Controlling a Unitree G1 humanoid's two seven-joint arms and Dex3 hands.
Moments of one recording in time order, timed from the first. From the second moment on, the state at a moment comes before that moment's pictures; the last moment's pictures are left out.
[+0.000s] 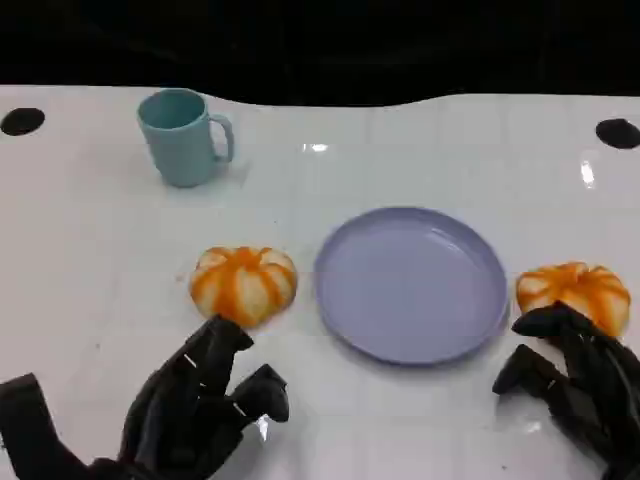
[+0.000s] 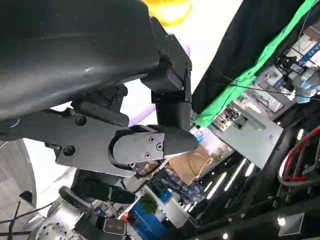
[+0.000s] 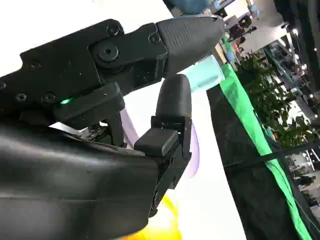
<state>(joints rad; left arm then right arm) 0.06 -0.11 0.13 0.13 -0.67 0.30 -0.53 -0.20 -0.02 -0.26 0.71 0.42 -0.18 0.67</state>
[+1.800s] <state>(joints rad) -0.06 0.14 -0.05 0.10 0.27 -0.37 -0.23 -0.20 -0.01 -0.25 0.73 0.38 -0.25 0.66</state>
